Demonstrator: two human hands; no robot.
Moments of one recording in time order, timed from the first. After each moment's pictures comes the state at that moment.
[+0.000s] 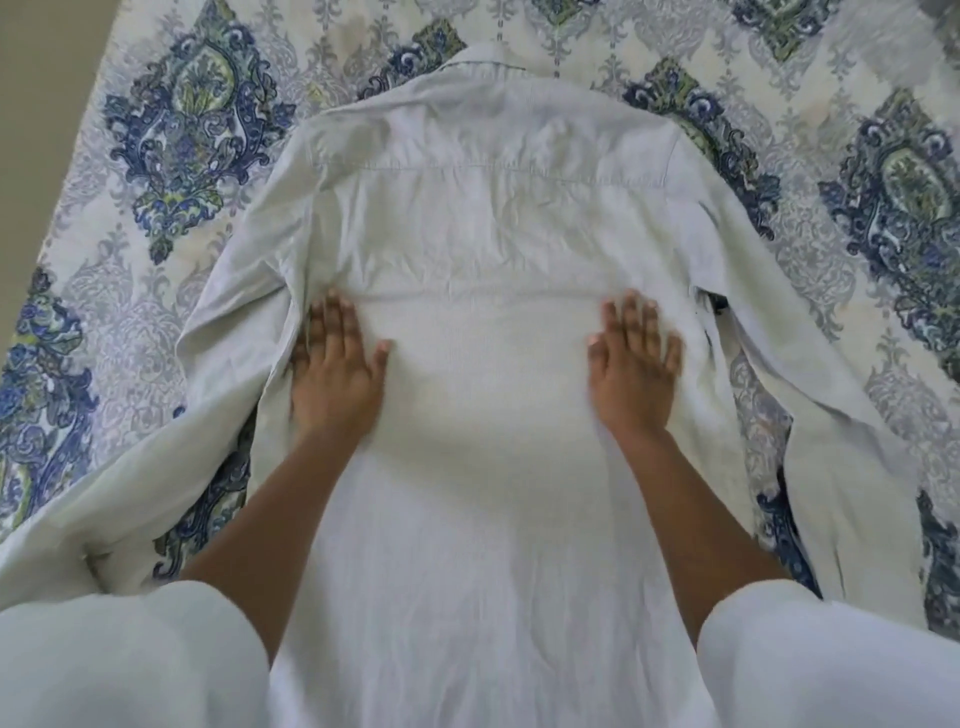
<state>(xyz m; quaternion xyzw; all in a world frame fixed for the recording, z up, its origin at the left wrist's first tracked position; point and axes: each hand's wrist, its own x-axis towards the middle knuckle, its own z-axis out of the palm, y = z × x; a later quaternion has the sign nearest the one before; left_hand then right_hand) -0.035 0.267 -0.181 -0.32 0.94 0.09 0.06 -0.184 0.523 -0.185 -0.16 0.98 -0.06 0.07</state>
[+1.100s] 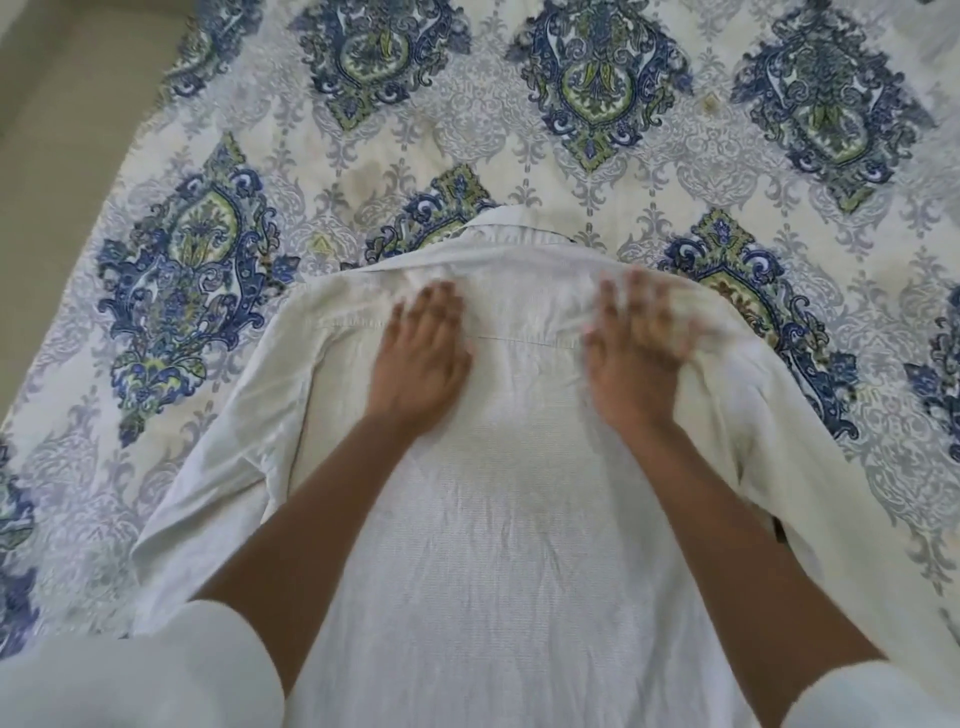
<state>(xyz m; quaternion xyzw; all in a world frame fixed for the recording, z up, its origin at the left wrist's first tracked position) -0.242 0.206 -0.176 -0.16 0.98 0.11 0.01 -0.360 0.399 -0.171 -0.23 0.97 -0.04 0.04</state>
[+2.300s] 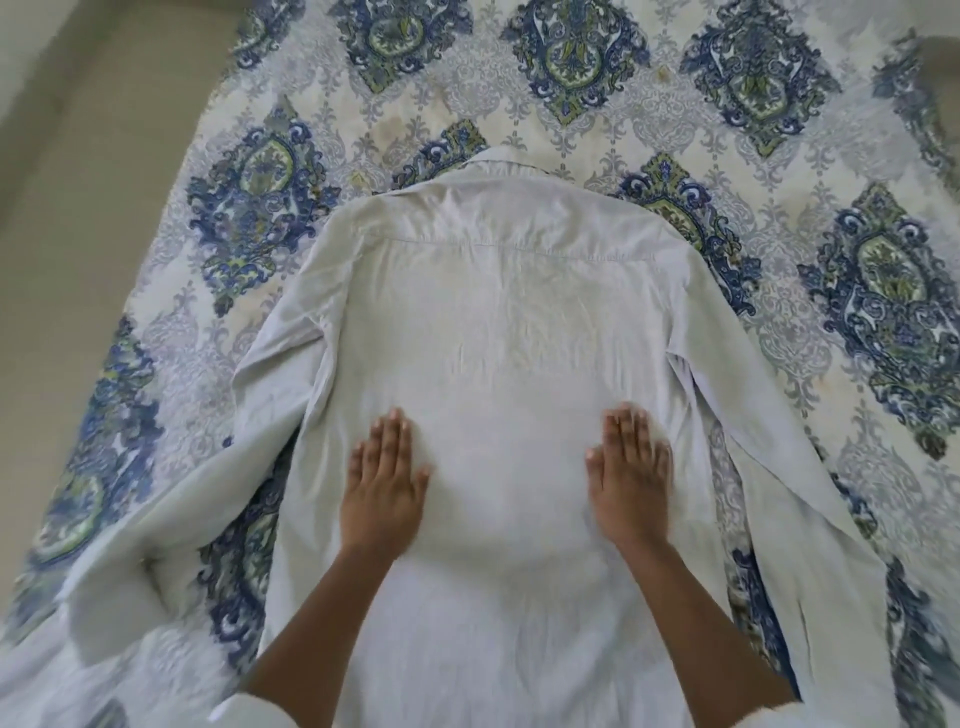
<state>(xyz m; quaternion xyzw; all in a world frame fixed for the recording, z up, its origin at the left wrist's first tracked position) 0.017 0.333 -0.153 -0.28 0.94 0.12 0.16 -0.134 0.556 -0.157 -0.19 0.96 -0.10 0.17</state>
